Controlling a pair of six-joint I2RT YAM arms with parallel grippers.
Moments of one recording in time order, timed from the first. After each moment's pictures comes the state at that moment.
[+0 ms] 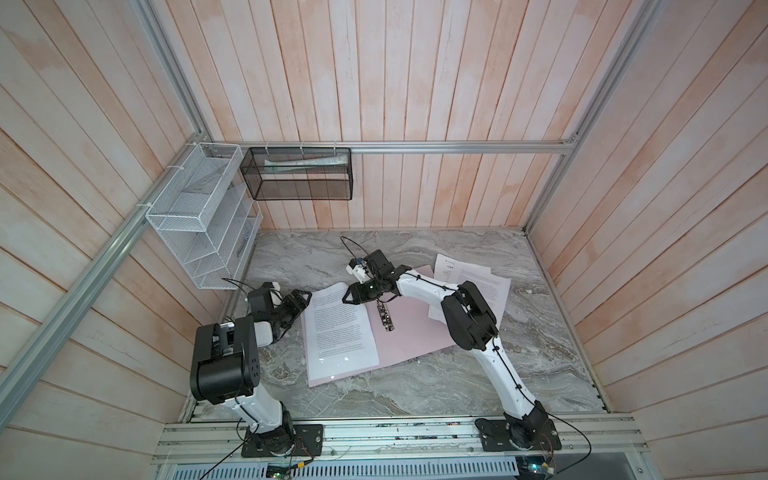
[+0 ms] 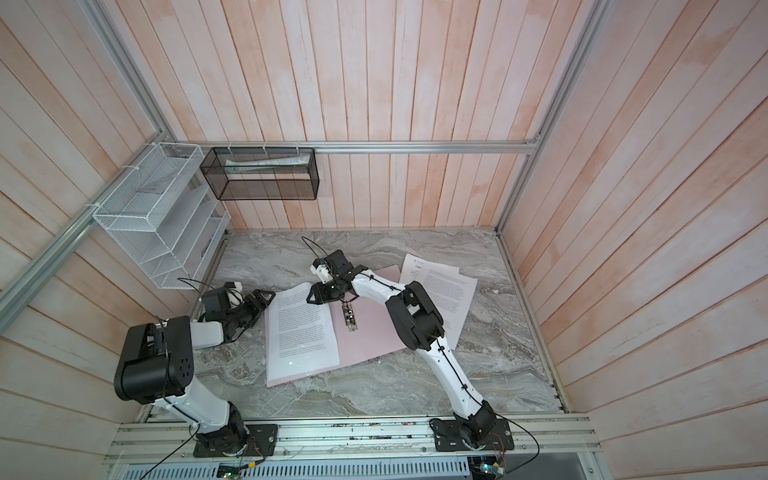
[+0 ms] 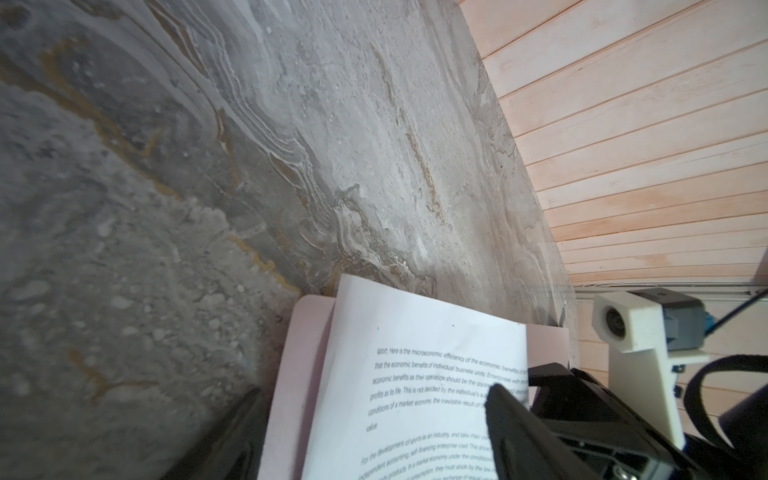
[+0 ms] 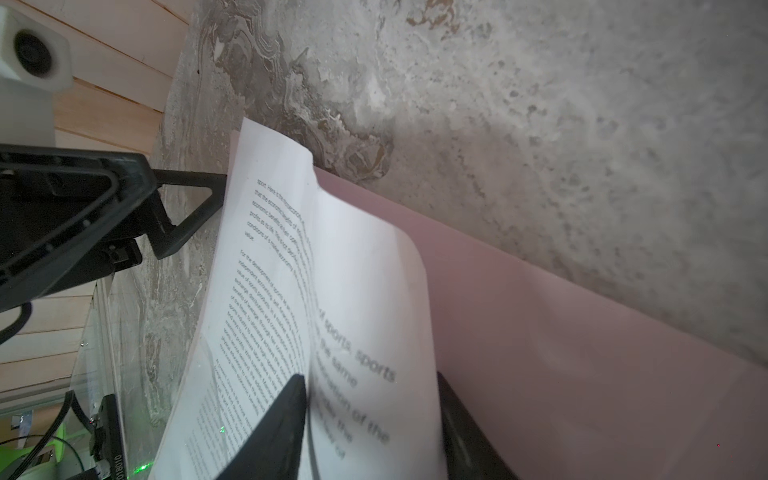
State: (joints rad) left arm 0.23 1.67 0.59 0.40 0.58 -0.66; right arm 0.77 2.48 1.98 -0.39 -0.55 0.36
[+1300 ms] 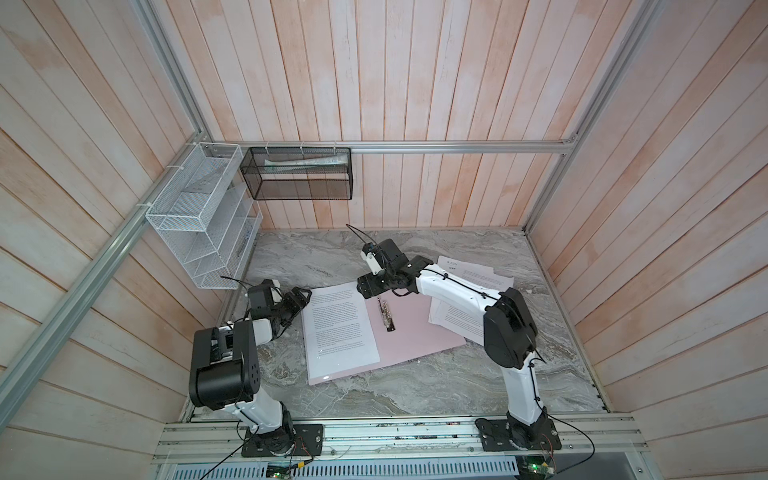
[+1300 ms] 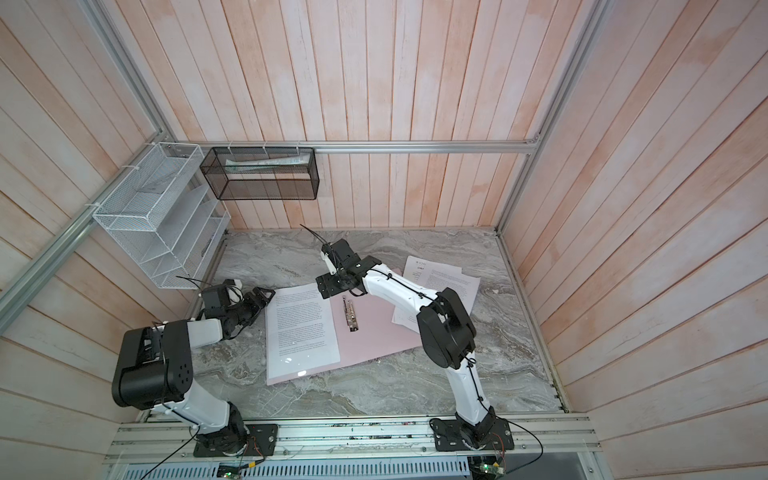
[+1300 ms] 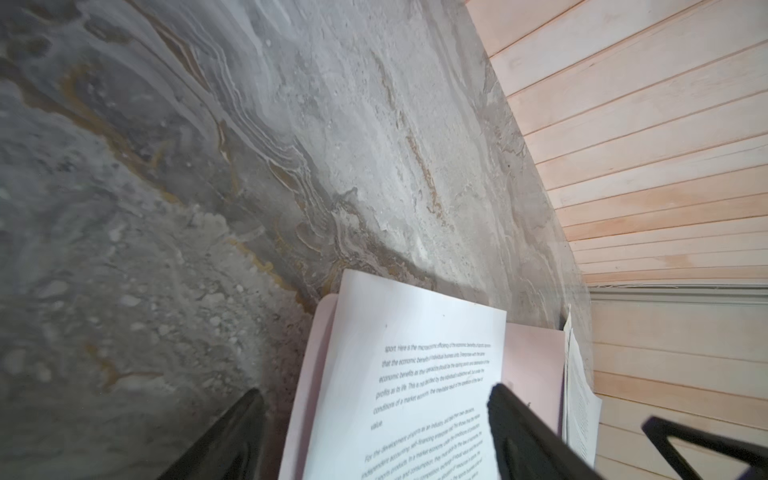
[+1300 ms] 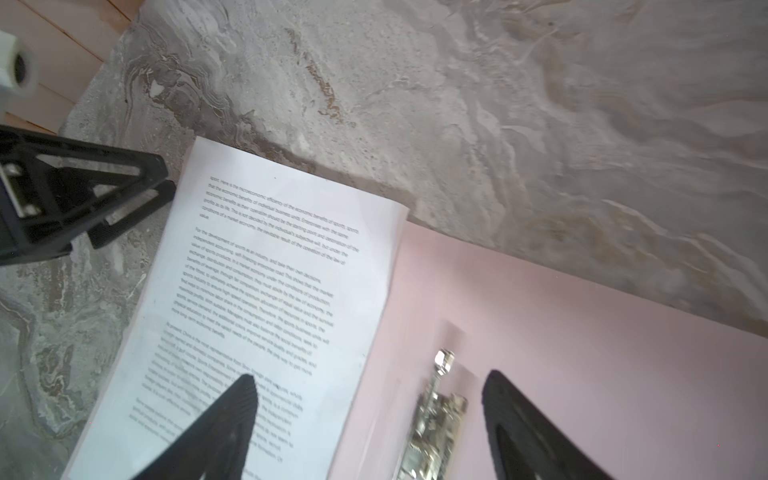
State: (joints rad) left arm 0.22 1.58 0.63 0.25 0.51 -0.63; right arm 0.79 2.01 1.68 -0.55 -0.05 0.25
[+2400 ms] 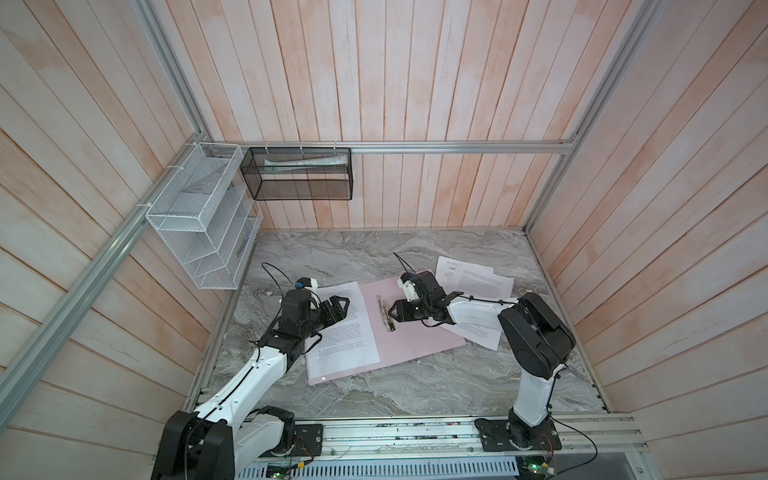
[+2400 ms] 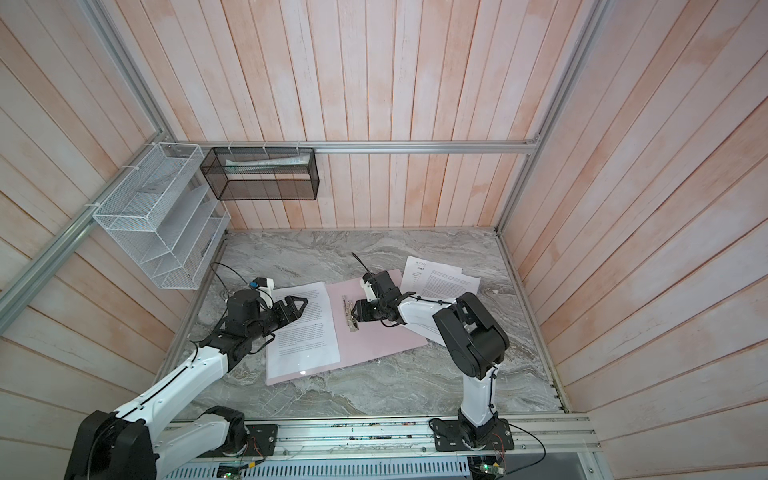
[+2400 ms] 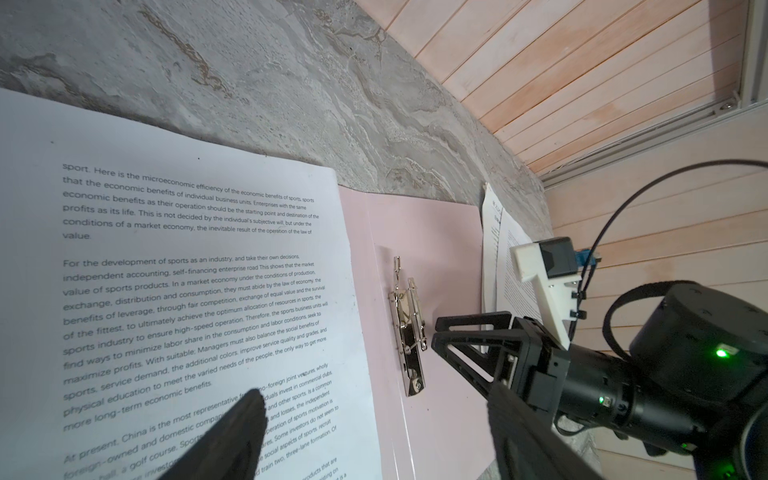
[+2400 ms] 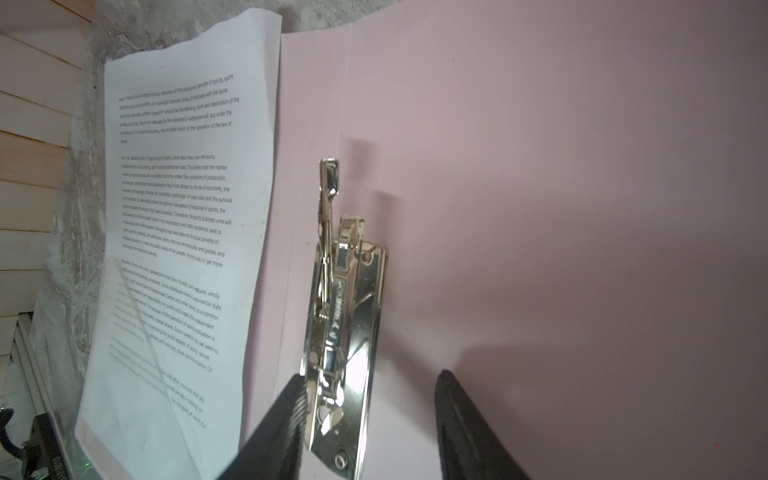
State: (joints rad) left arm -0.26 1.10 0.55 -0.02 0.27 -0.68; right arm 0.66 1.90 1.07 -0.04 -0.32 0.48
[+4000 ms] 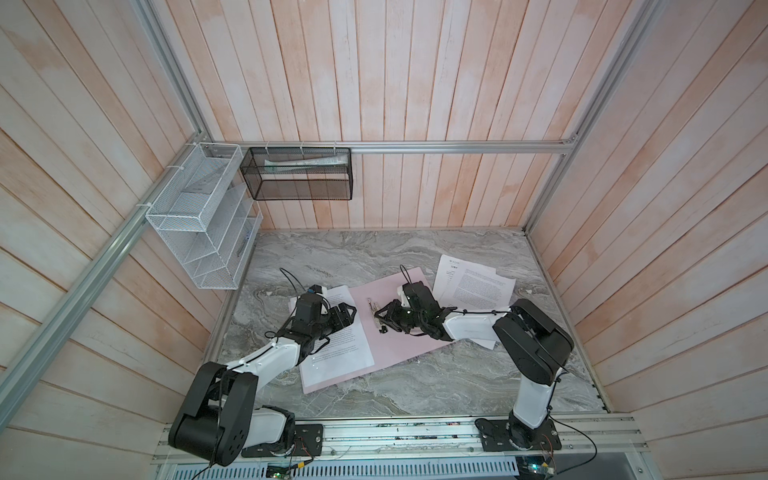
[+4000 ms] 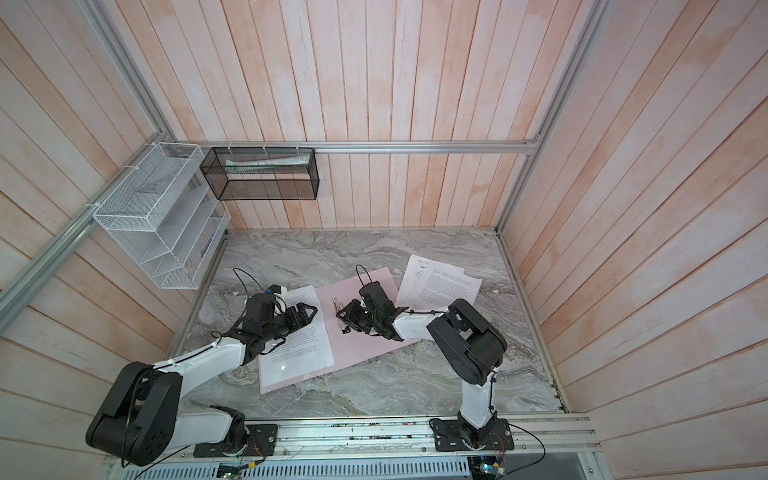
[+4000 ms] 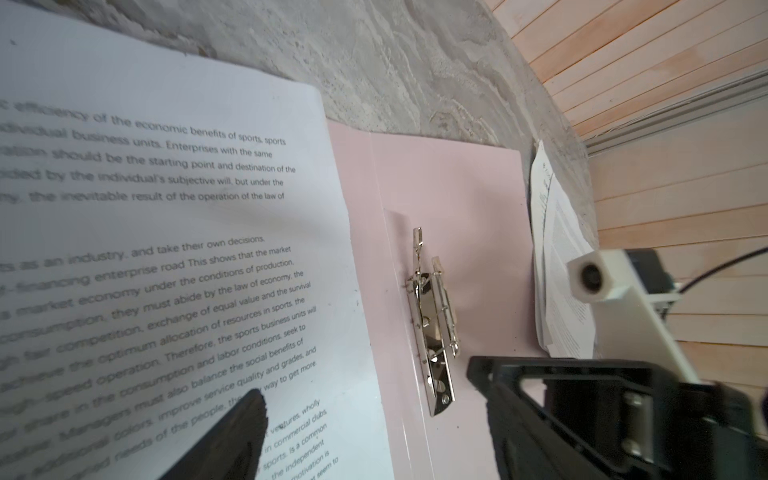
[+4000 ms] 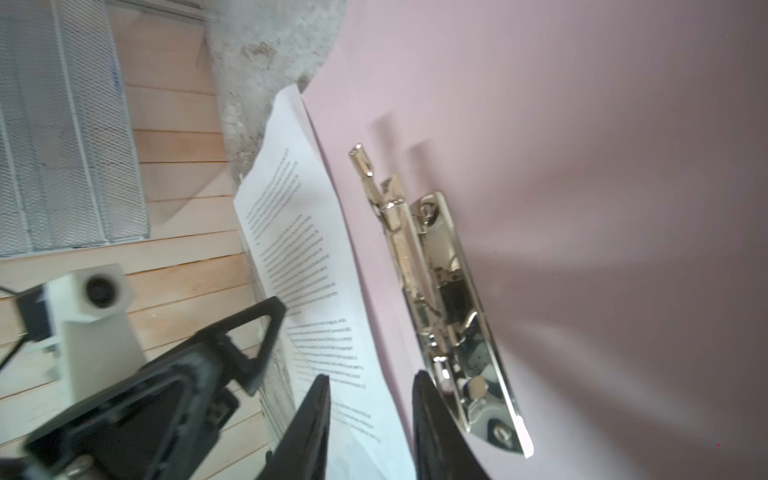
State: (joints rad) left arm -0.30 1.37 0.51 0.16 0.29 -0.70; right arm 0.77 1.82 0.92 0.30 -0.34 1.20
